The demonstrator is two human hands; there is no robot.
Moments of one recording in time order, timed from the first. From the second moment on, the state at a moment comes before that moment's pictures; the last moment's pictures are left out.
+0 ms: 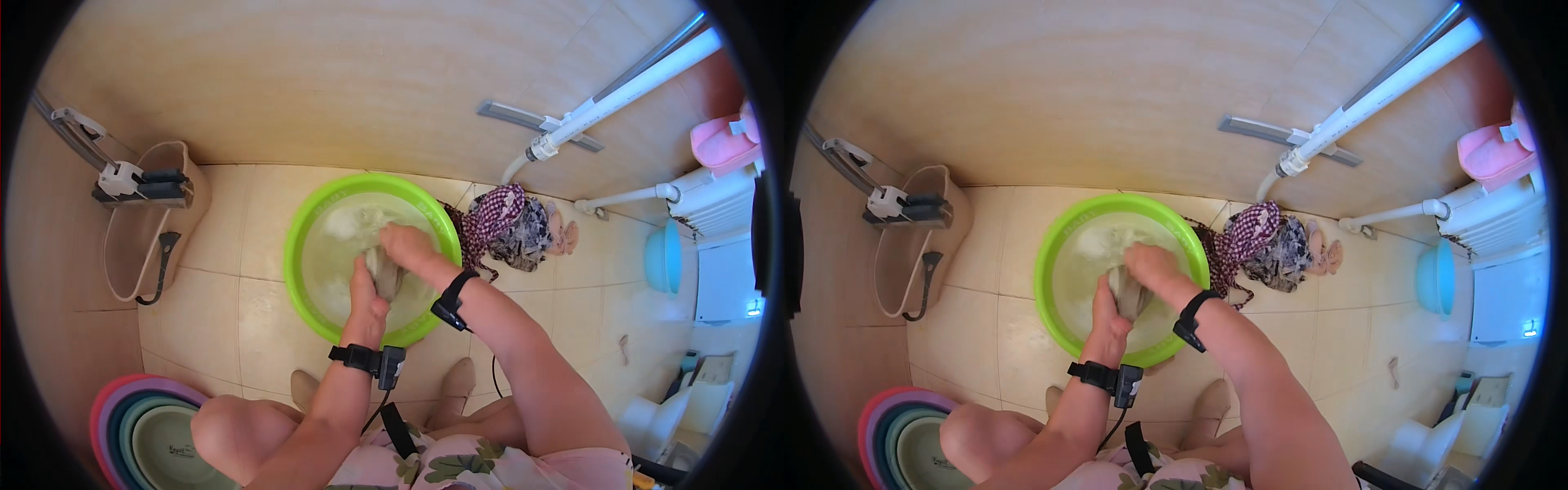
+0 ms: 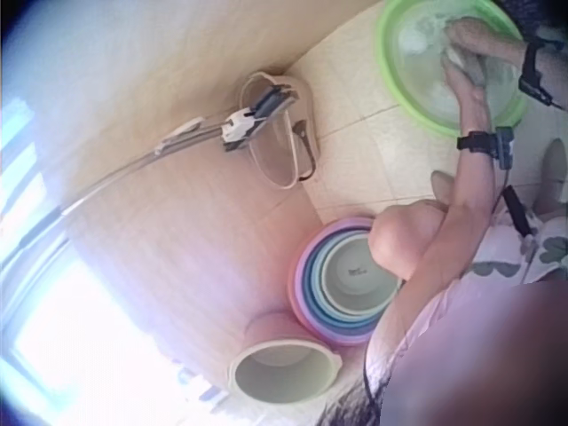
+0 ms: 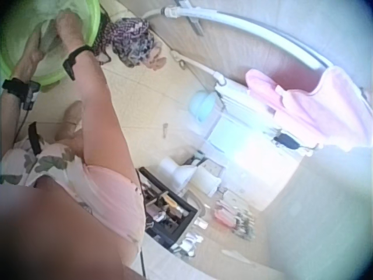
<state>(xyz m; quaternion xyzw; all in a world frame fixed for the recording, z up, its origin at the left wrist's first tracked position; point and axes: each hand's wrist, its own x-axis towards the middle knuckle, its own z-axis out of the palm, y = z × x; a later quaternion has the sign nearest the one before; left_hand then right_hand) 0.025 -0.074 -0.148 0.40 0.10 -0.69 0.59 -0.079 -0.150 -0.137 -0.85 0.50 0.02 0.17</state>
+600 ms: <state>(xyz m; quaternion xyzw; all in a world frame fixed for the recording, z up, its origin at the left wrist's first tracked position) 0.060 -0.067 -0.205 0.45 0.13 -0.72 0.51 -0.098 -0.143 -0.191 -0.57 0.58 -0.07 0.58</state>
